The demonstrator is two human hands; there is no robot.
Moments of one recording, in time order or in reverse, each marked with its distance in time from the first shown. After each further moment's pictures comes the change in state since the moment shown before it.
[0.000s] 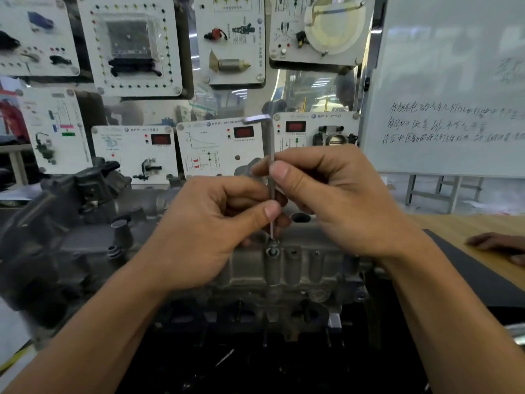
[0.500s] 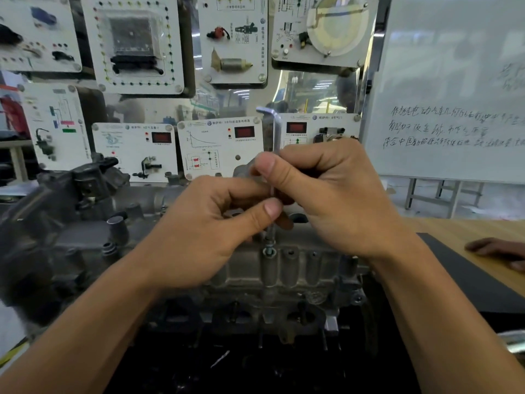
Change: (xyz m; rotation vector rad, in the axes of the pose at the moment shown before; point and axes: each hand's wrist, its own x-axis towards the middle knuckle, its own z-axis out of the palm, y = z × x) left_hand 0.001 0.000 0.000 0.078 -0.048 0.068; right_hand 0.005 -0.003 0.004 -0.036 0.061 -0.004
